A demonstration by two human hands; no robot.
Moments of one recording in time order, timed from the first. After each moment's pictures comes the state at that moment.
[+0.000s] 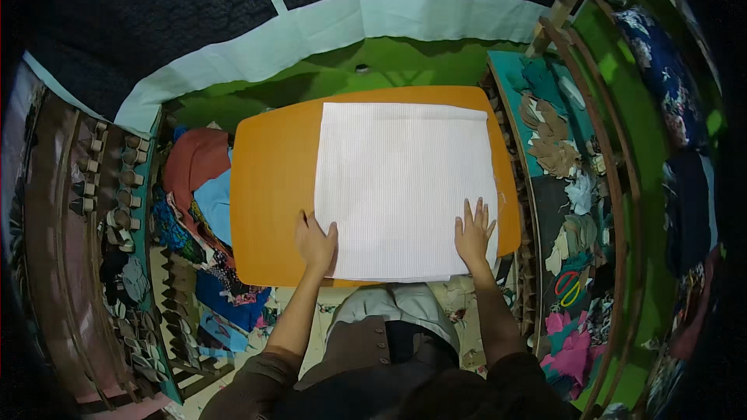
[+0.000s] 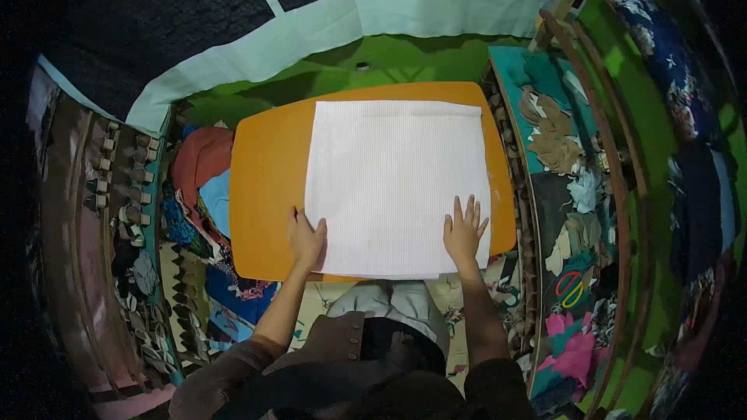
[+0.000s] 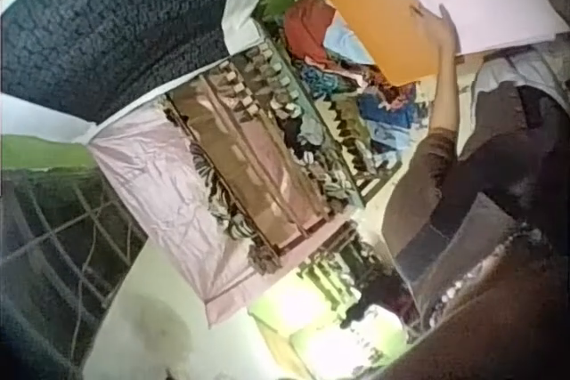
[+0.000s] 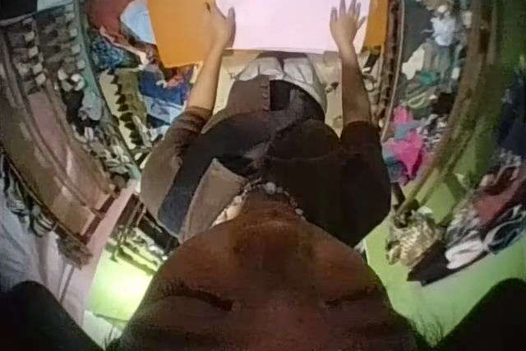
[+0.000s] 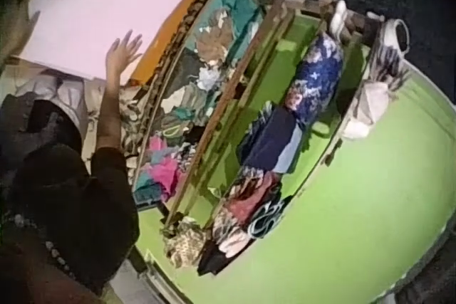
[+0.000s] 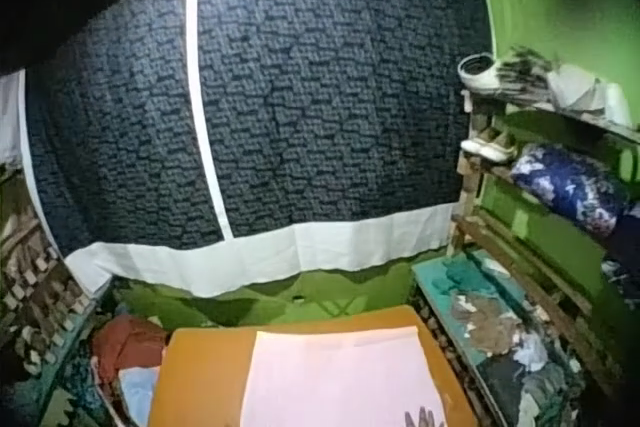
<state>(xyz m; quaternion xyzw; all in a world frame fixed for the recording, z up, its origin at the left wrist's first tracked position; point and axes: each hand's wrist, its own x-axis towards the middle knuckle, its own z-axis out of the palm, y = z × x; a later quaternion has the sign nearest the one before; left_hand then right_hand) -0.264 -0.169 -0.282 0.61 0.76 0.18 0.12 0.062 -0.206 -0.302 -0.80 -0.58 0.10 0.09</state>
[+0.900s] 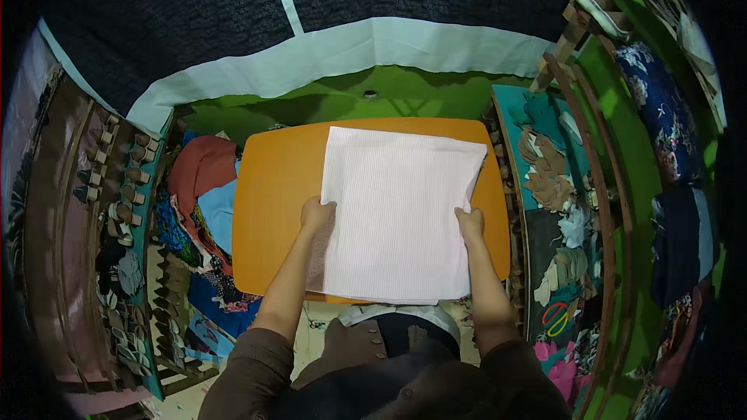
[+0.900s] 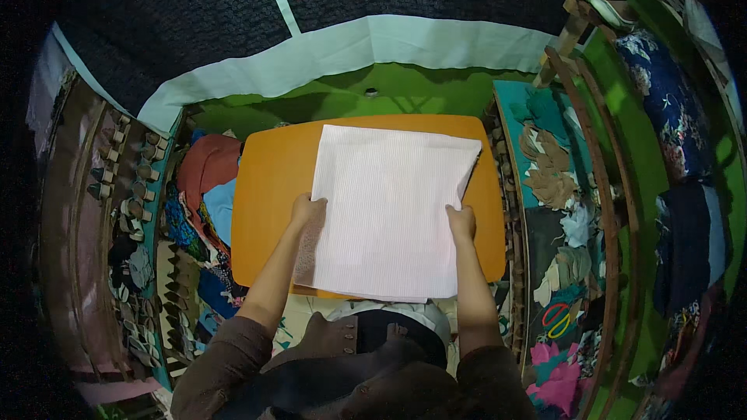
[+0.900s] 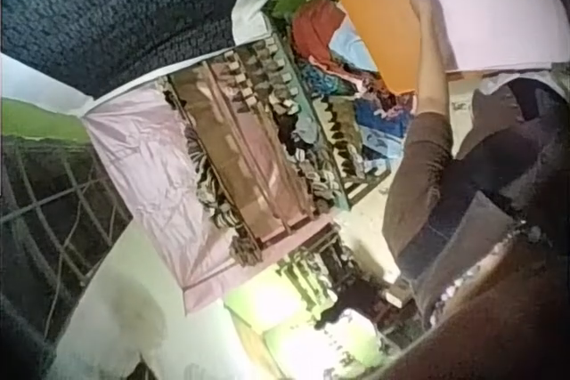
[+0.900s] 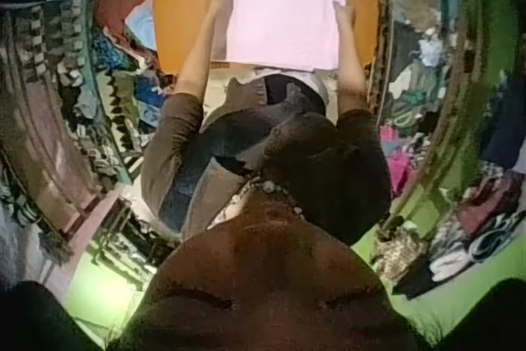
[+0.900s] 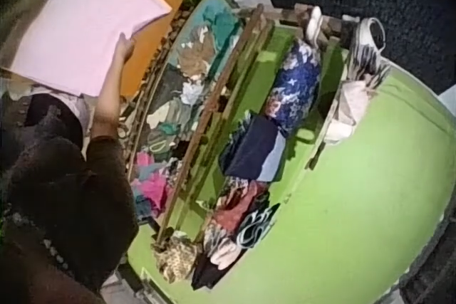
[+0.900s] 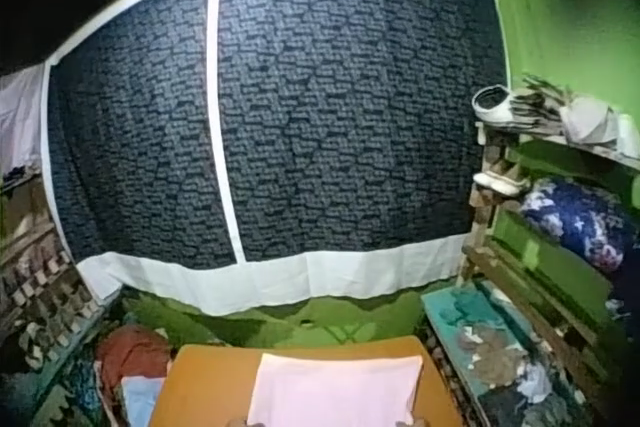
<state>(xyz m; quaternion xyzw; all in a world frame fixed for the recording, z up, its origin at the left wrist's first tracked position) -0.271 -0.054 -0.288 0.51 0.75 0.20 0.37 0.101 -0.101 -0.329 -0.82 -0.35 0.31 0.34</state>
